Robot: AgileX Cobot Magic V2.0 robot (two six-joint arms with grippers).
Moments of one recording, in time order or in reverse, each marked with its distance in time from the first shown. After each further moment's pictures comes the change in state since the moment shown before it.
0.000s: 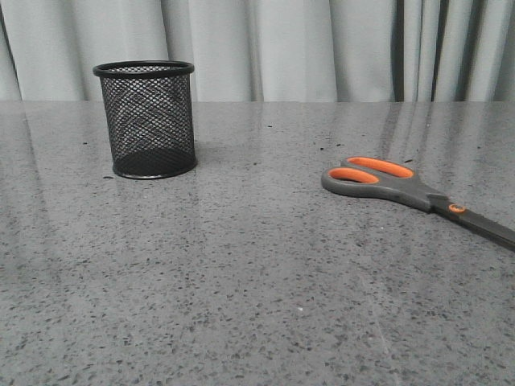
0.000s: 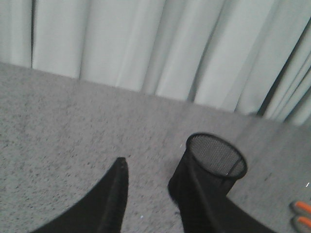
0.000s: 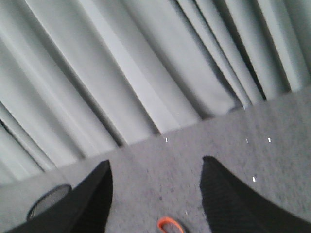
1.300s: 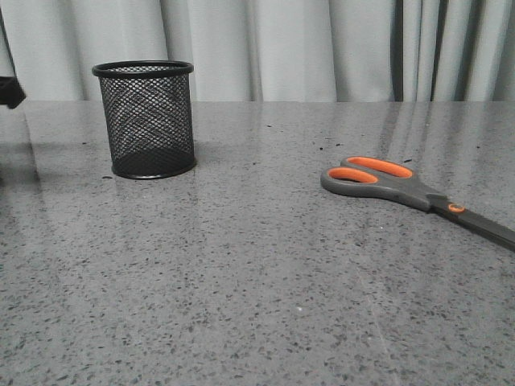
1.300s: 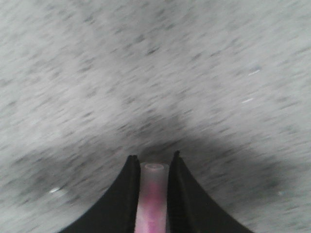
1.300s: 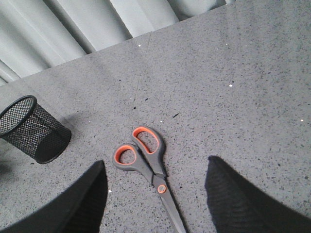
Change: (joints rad) left arm 0.005 1.001 -0.491 0.235 0.397 -0.011; right arm 0.000 0.077 -0.075 -0.010 0.326 -0.011
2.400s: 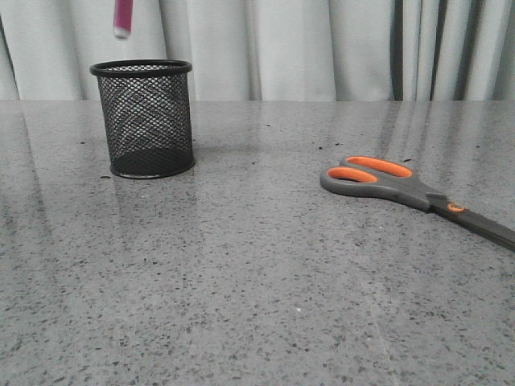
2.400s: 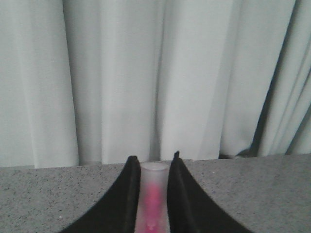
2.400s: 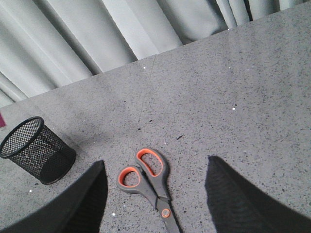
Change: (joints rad) left arm -0.435 -0.123 -0.019 -0.876 -1.061 0.738; right arm 0.000 0.000 0.000 0.000 -0.078 -0.002
